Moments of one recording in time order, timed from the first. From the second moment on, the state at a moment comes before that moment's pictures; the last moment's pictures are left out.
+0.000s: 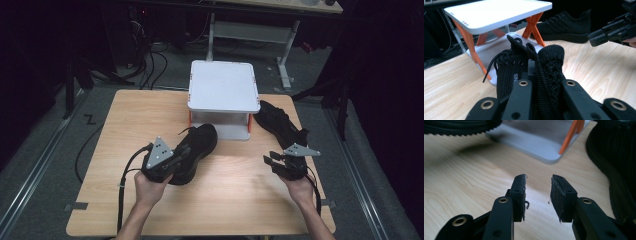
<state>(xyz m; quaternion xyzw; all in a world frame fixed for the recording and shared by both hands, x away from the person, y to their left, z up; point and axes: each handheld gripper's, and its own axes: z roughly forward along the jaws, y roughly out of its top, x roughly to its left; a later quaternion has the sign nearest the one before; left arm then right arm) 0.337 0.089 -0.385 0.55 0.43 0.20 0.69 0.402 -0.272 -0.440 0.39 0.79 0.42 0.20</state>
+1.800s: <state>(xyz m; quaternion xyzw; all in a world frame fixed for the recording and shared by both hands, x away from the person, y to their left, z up) 0.401 0.043 -0.430 0.58 0.47 0.24 0.62 0.542 -0.184 -0.342 0.40 0.80 0.40 0.22</state>
